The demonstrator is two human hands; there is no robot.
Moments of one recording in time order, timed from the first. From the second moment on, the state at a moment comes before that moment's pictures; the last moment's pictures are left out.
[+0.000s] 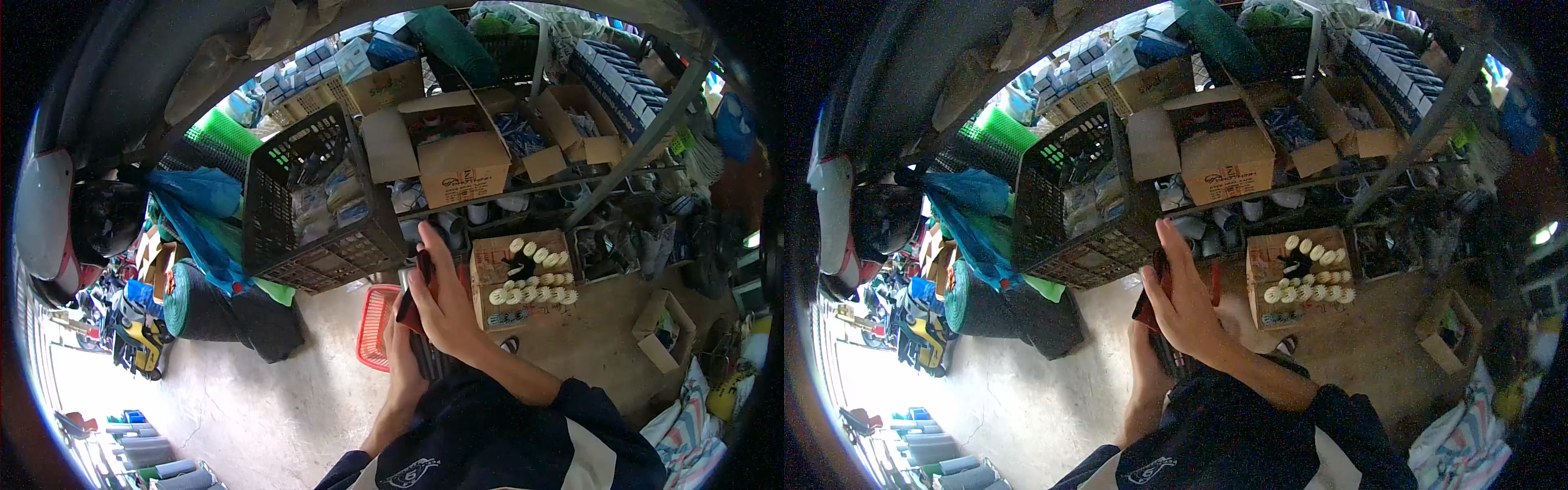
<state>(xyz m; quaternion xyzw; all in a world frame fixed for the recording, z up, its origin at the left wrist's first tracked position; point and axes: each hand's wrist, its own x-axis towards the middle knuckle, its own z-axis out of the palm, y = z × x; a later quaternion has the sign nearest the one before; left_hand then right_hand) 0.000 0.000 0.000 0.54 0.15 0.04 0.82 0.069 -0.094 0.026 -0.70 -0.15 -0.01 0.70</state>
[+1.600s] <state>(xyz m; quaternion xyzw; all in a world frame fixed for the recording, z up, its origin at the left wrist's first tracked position) 0.004 -0.013 0.005 0.67 0.13 0.20 0.70 0.069 -0.106 0.025 -0.72 -0.20 -0.03 0.66</state>
